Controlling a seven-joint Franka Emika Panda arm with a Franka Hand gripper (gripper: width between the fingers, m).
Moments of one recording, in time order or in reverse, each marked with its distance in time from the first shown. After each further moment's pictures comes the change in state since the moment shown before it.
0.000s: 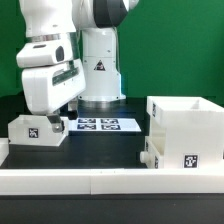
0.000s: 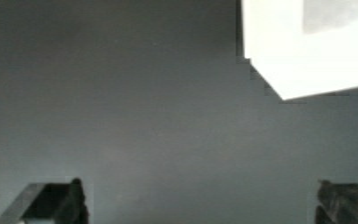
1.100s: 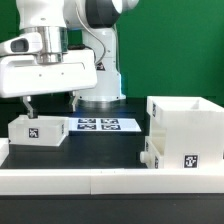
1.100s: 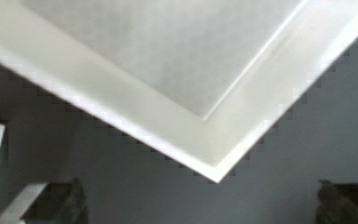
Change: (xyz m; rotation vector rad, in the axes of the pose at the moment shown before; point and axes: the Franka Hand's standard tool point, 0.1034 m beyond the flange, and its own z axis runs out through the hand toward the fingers) arm -0.040 -0.026 -0.013 -0.112 0.023 0.782
